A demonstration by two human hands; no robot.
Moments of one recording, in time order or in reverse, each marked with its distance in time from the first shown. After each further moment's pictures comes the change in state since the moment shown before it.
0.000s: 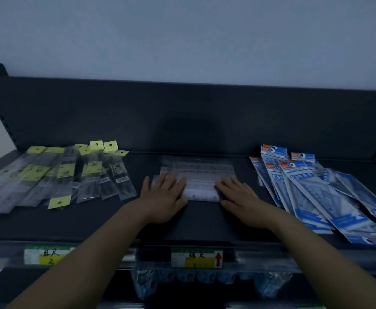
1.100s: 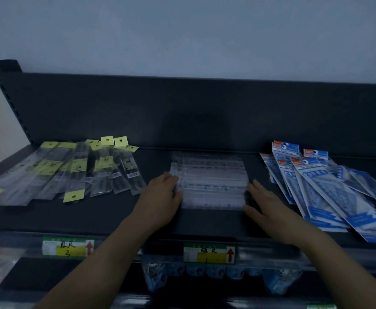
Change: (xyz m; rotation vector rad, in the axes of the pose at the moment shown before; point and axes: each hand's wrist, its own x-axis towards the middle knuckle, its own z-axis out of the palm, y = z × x) left_hand -0.028 -0.007 0.012 -0.270 0.464 -0.059; right_hand -0.045 -0.005 0.003 0.186 0.062 0.138
